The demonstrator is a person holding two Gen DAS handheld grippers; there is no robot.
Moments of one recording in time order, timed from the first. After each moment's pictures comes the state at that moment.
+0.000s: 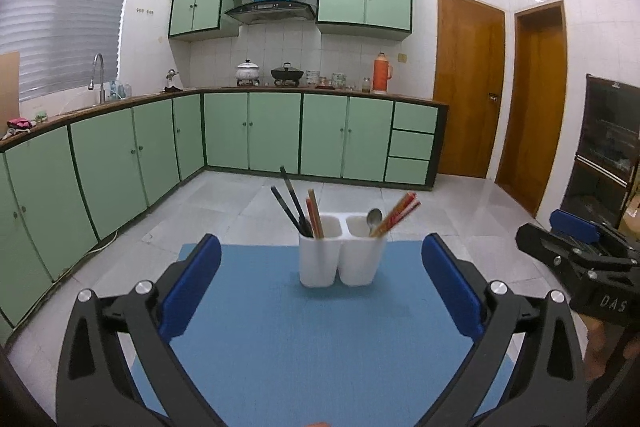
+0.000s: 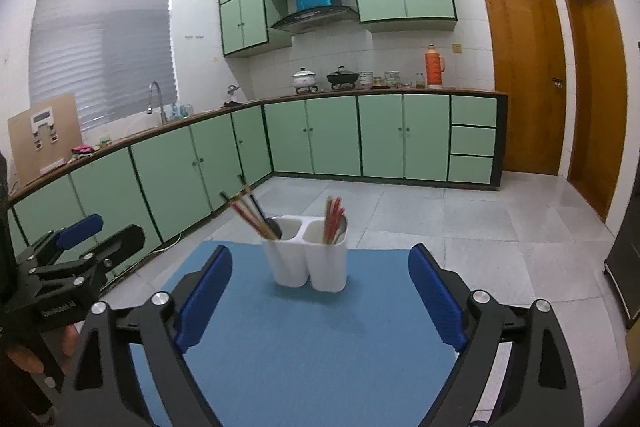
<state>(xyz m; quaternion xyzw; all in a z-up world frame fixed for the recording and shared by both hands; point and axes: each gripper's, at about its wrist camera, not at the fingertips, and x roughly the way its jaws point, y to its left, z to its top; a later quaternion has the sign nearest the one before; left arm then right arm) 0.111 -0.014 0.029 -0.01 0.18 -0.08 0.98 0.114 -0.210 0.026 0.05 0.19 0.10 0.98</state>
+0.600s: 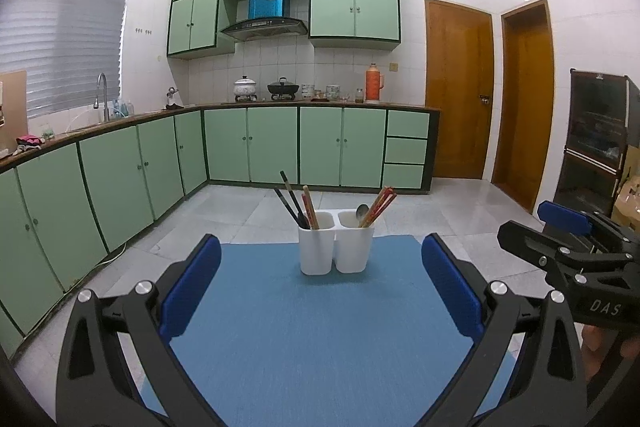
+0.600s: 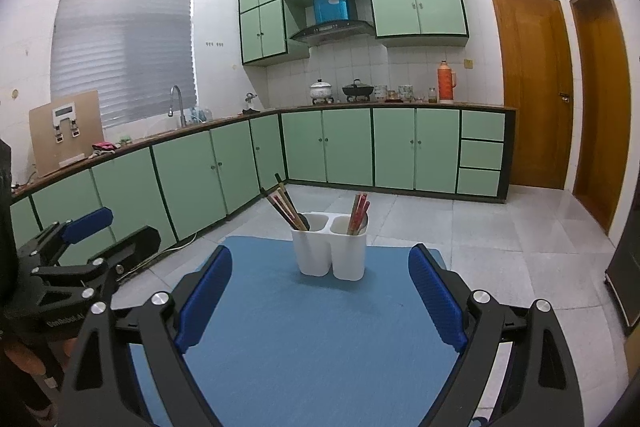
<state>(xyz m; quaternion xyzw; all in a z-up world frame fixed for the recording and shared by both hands) 0.033 -0.014 0.043 0.01 0.15 -0.08 0.98 0.049 -0.196 0.043 0.04 0.17 0.11 0.98</state>
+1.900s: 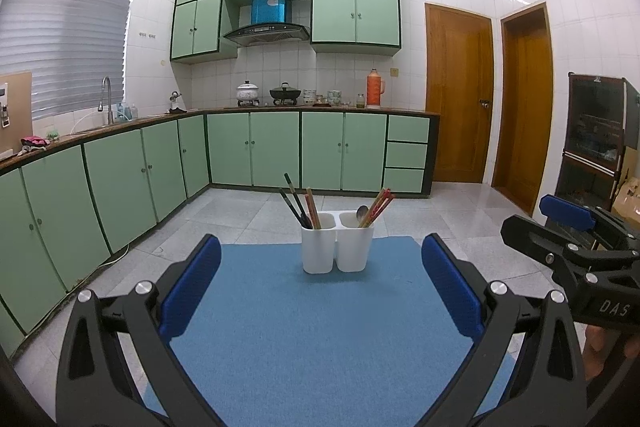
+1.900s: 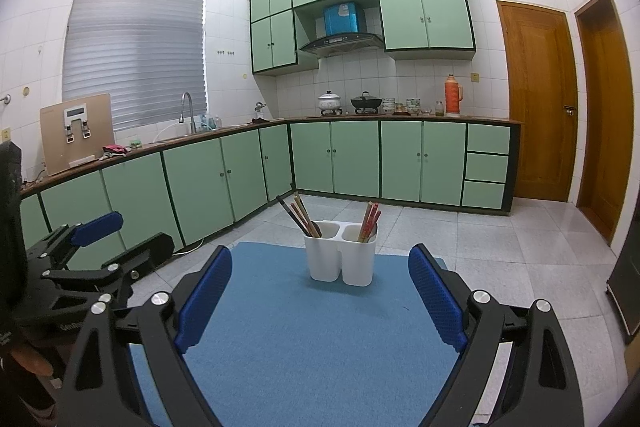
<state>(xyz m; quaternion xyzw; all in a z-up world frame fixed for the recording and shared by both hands) 0.015 -0.009 0.044 0.00 0.14 -0.08 0.99 0.028 -0.187 0.048 0.03 0.15 0.12 0.98</state>
